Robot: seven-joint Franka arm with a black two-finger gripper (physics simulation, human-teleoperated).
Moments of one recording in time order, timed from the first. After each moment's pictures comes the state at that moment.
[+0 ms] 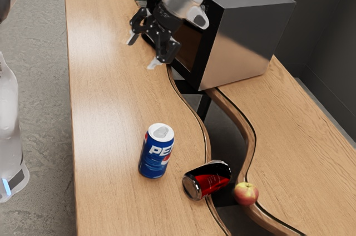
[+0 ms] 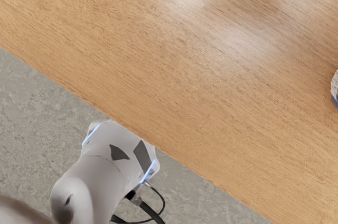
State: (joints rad) arm 0.07 -0.19 -0.20 -1.58 -0.07 0.99 -0.72
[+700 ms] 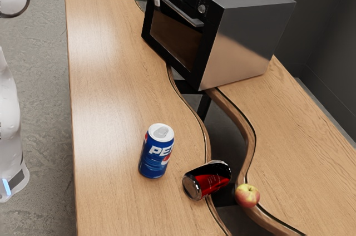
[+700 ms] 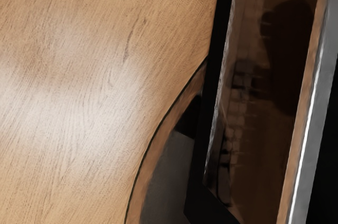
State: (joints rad) arm 0.18 -0.17 0.28 -1.59 -0.07 1.72 -1.64
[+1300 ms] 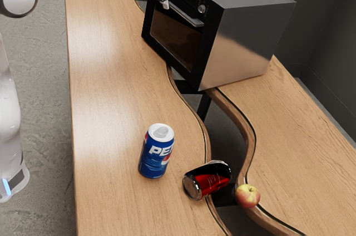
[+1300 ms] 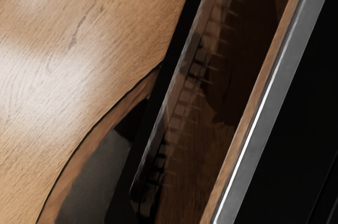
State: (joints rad) arm 0.19 -0.12 0.30 -1.64 -0.11 1.90 -1.75
